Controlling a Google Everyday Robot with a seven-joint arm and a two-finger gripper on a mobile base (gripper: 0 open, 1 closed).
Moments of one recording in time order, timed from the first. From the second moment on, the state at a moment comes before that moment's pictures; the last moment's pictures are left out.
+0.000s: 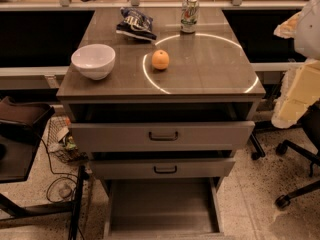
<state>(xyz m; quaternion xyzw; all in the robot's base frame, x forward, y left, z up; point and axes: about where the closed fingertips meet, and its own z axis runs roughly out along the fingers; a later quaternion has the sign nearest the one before) 0.438 -0.212 0.992 -0.60 0.78 -0.05 0.18</state>
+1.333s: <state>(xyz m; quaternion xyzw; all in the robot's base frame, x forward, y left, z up) 0.578 -0.205 1.013 -0.53 0.76 -0.04 0.37</state>
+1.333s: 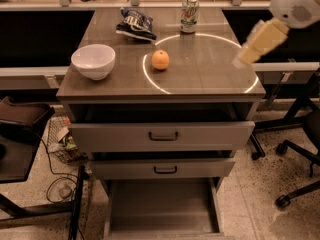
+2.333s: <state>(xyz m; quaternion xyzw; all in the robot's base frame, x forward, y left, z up) 0.695 -0.183 1.031 -0.41 0.70 0.04 0.59</state>
